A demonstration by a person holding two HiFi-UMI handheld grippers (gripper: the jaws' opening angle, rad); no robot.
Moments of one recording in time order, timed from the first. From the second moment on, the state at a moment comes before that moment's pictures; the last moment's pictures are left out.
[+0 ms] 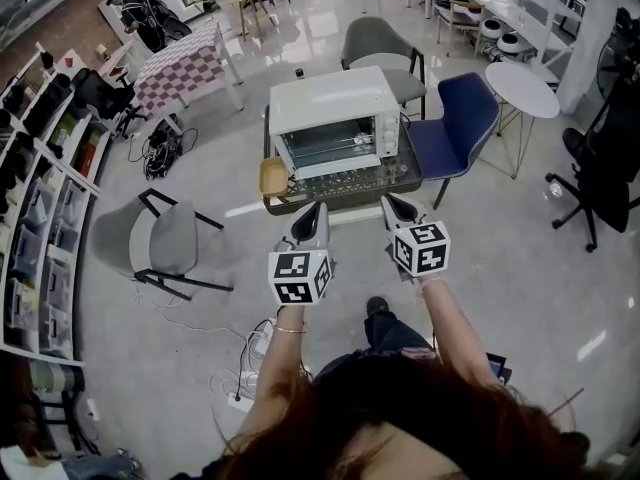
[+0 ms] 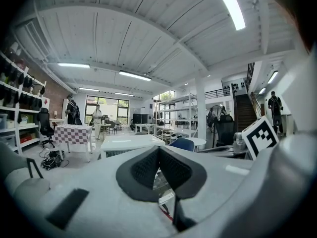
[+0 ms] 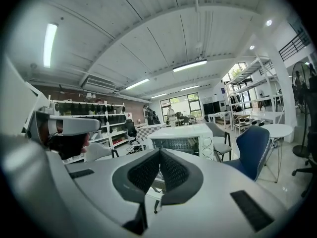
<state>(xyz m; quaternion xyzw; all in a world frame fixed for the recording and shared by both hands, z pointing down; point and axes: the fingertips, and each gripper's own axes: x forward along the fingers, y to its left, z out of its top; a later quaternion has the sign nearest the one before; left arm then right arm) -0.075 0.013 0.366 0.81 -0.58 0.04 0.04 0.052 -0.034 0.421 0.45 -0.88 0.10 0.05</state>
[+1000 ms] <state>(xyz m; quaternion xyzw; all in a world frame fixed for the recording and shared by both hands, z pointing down) -0.102 0.028 0.360 0.81 -0.59 0.05 0.04 0.025 -0.019 0.384 0.46 -0.89 0.03 0.06</state>
